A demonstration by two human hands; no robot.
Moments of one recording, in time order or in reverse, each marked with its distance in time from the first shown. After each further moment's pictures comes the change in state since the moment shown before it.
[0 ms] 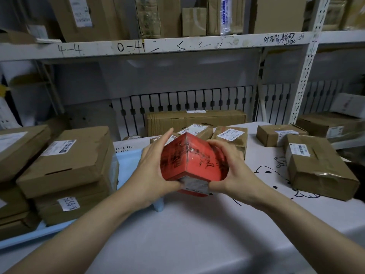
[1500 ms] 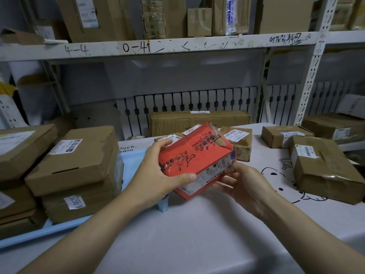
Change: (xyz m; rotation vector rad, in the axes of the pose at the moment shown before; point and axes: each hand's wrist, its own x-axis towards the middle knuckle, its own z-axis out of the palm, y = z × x) left_hand -0.007 0.001 0.001 -0.247 0.083 -0.121; right_hand 0.009 0.016 0.012 1.005 0.203 0.532
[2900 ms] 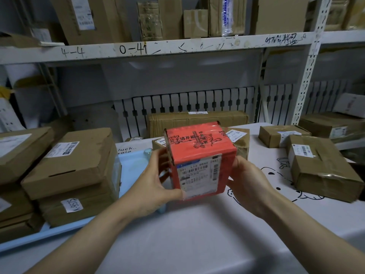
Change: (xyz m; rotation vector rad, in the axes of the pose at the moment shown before) left_hand -0.002 -0.014 0.001 -0.089 -0.190 -0.005; right_hand -0.009 -0.008 0.004 -0.171 -0.157 -0.187
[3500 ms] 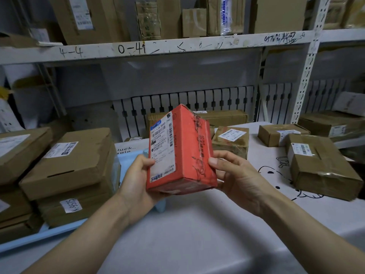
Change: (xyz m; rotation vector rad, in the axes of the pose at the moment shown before) left_hand 0.007 0.008 0.000 -0.902 0.151 -0.445; right_hand -0.006 -0.005 0.003 0.152 -0.158 0.044
